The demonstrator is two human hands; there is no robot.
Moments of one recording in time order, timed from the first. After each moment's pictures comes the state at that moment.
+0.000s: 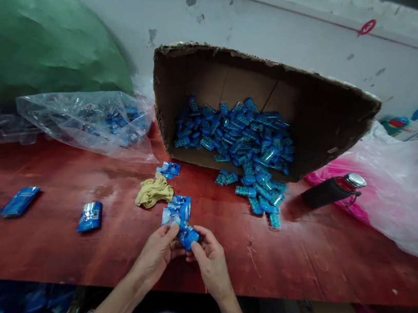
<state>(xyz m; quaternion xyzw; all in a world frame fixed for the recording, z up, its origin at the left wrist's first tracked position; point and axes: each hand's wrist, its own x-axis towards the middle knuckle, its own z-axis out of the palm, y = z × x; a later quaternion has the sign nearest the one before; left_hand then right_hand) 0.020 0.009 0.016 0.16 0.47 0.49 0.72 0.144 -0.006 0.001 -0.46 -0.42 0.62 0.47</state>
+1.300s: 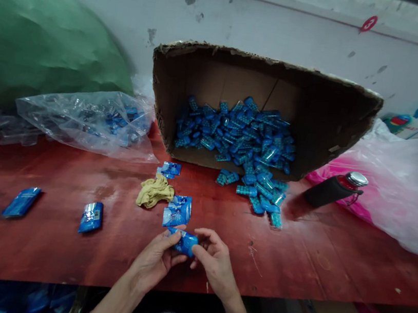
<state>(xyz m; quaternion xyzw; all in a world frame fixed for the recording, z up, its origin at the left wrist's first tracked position) 0.010 0.004 0.014 0.10 0.47 0.45 0.75 0.149 -0.005 0.009 -0.44 -0.44 0.62 0.48</state>
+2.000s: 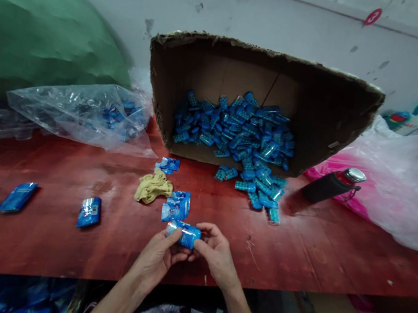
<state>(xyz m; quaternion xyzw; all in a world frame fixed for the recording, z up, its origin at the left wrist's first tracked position) 0.020 -0.002 0.015 0.13 0.49 0.43 0.75 0.156 -0.002 0.002 -0.40 -0.35 0.70 0.48</state>
